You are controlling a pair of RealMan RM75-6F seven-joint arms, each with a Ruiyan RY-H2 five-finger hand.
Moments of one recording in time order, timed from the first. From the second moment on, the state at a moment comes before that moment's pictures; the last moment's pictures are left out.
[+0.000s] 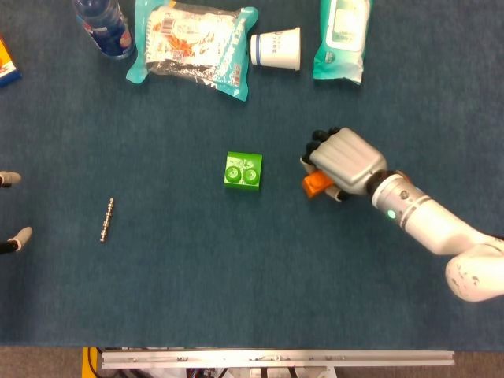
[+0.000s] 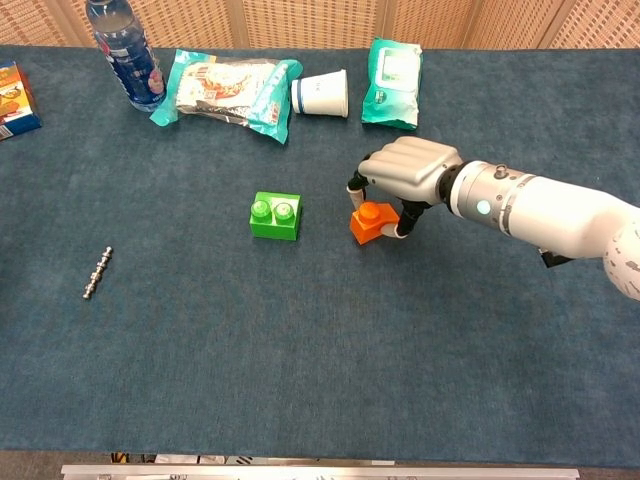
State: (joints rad) left arm -0.10 -1.14 -0.01 -1.69 1.36 1.35 0.10; right arm 0.97 -1.49 -0.01 -1.62 -0.94 0.79 -0.56
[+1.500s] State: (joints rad) left arm -0.10 -1.13 -0.01 -1.70 1.36 1.35 0.10; right arm 1.07 -1.70 0.05 -1.58 -0.68 0.93 -0.79
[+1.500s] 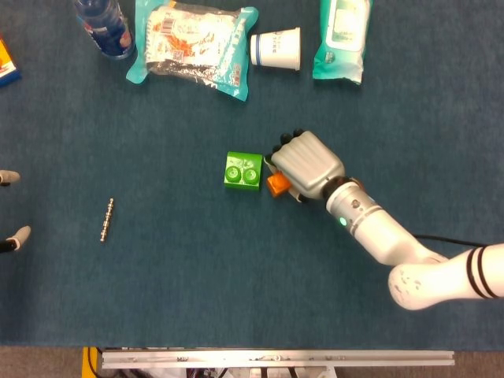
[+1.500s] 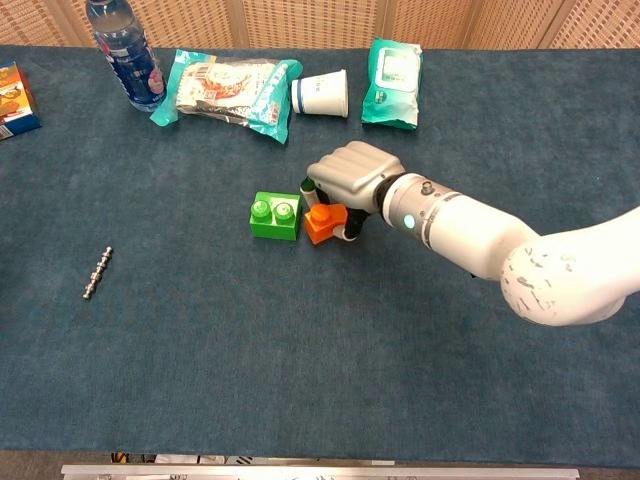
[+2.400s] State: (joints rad) left arm -0.09 -1.12 -0.01 -1.70 1.35 1.36 0.09; right arm 1.11 -1.79 0.14 -1.41 -0.63 0.93 -0.81
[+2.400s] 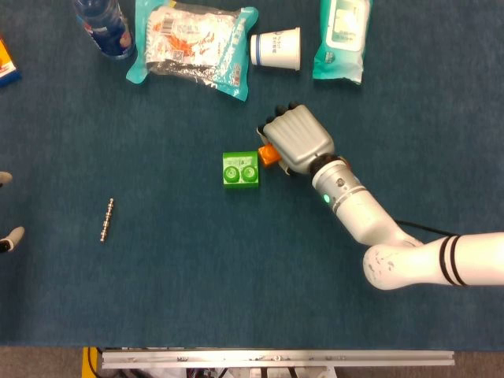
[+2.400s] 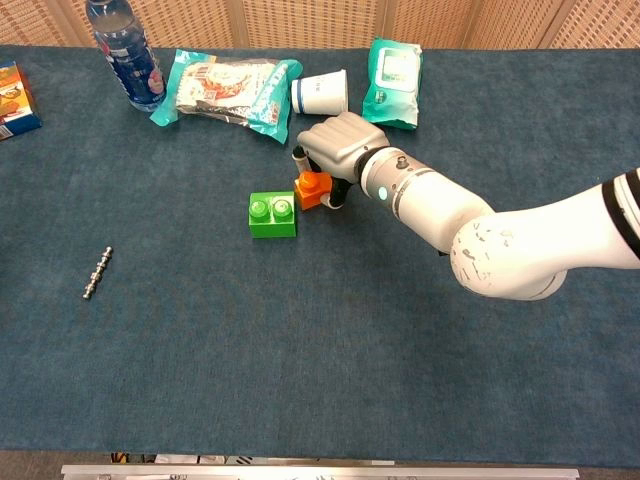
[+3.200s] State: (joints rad) left arm -0.09 -1.11 -0.02 -1.70 1.36 1.37 0.09; right arm 1.15 -1.77 0.22 -1.43 -0.64 0.91 -0.78
